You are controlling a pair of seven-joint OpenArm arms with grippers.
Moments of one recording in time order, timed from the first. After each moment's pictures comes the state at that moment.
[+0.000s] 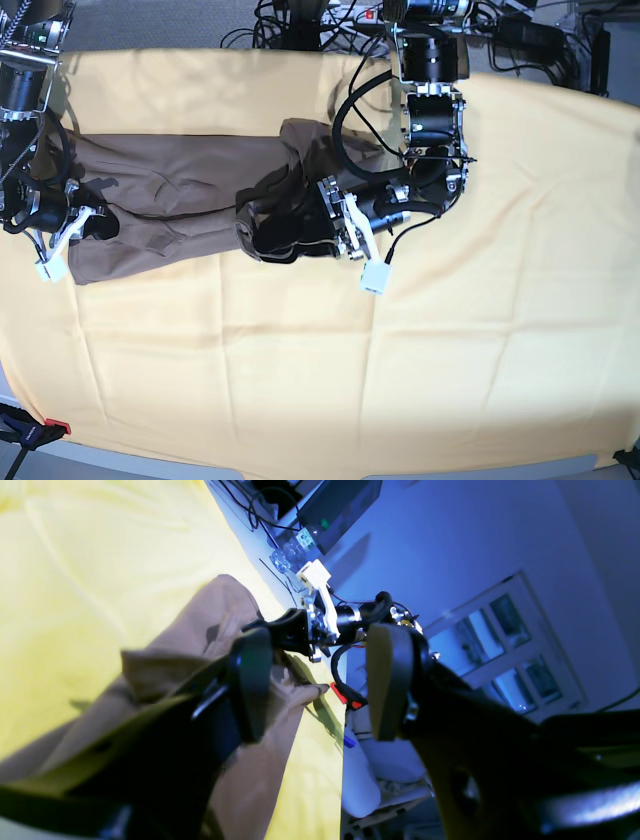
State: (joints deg) left arm -8.2 7.3 -5.1 77.6 -79.9 -43.7 70.4; right arm 10.4 30.0 14.5 65.9 51.7 42.0 -68.6
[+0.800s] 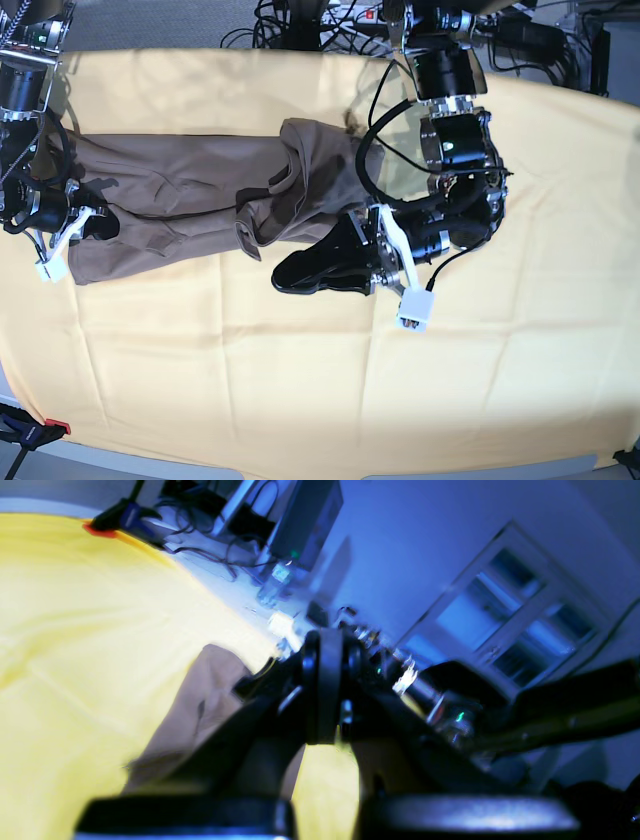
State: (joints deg) left arm -9.8 5.7 -9.5 93.3 -83.4 -43.8 80.3; right arm 10.4 30.0 14.5 65.9 51.8 42.0 -68.6
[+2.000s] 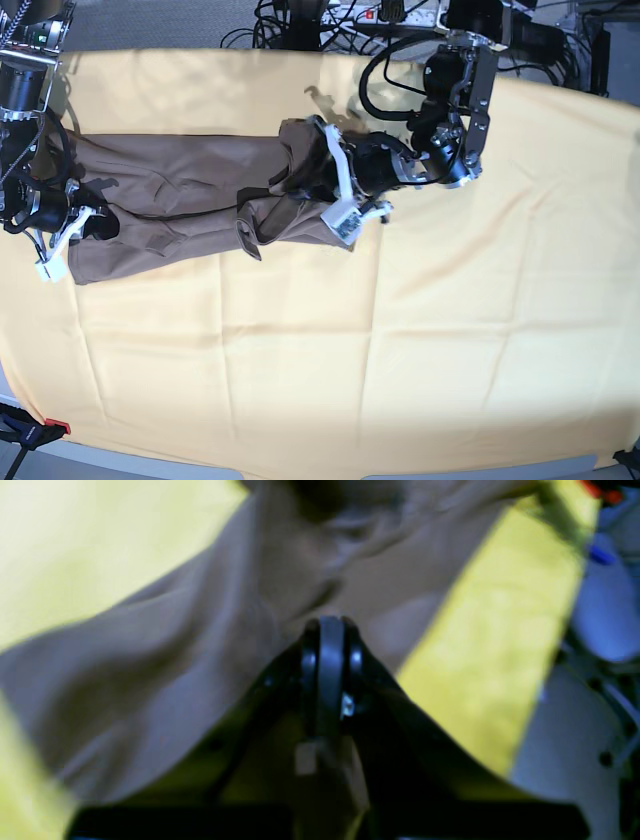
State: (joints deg) left arm 2.1 -4.9 14.3 100.6 -37.3 -42.4 55.3; right arm 10.4 30.0 14.5 65.9 51.9 42.0 -68.4
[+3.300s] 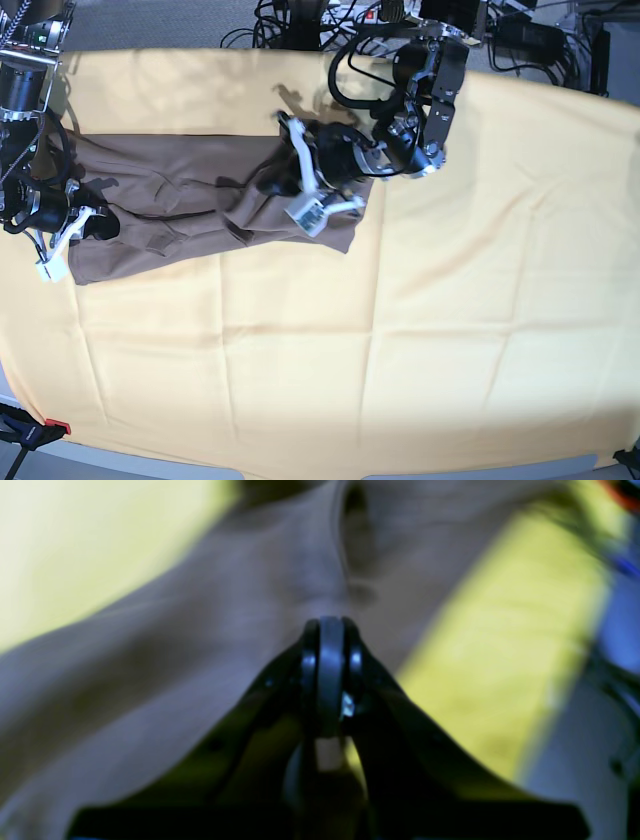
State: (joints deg) left arm 3.2 -1.6 19.6 100.0 -28.5 -37.5 50.3; right arm 10.4 30.0 14.5 65.9 51.9 42.0 -68.6
